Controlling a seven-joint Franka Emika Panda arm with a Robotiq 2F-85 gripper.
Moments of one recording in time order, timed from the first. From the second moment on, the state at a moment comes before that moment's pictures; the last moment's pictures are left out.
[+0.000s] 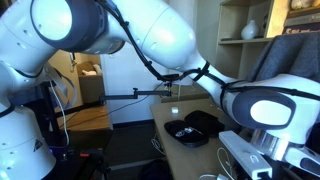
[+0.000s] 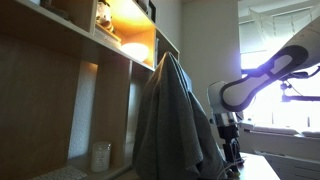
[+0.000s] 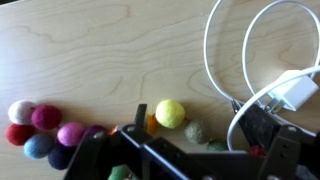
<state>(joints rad) -0.12 0.95 -0.09 -1.27 -0.07 2.04 -0.12</state>
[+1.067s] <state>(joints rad) -0.12 1.01 -0.09 -1.26 -0.06 2.03 -0.12</state>
